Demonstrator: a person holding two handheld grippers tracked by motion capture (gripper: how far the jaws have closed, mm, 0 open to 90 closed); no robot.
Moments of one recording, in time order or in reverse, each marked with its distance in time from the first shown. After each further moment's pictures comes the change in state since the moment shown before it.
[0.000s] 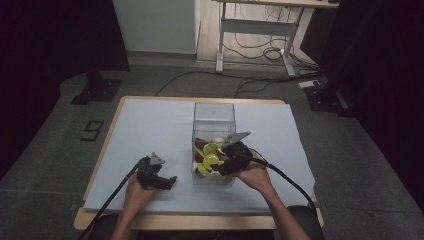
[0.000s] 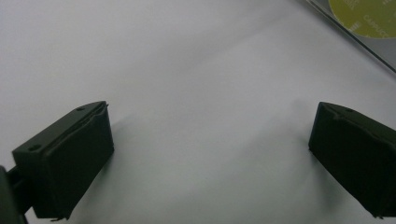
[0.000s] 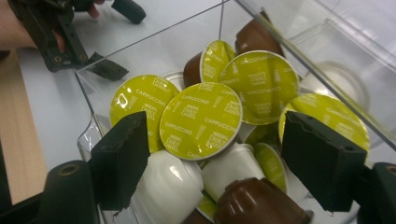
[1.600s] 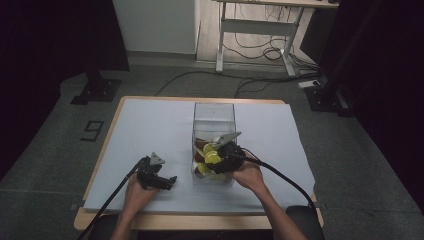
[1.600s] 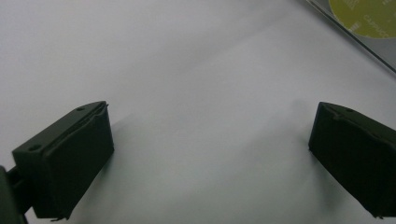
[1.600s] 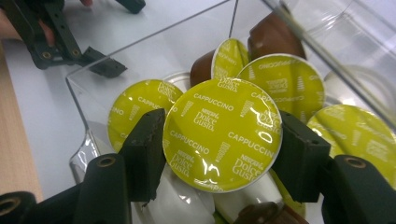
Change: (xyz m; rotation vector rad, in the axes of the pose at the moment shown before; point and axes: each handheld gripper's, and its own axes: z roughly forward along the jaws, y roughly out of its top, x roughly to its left) left arm 0.000 0.000 0.000 0.000 0.000 0.000; right arm 0.007 0.009 0.012 0.034 -0.009 -0.006
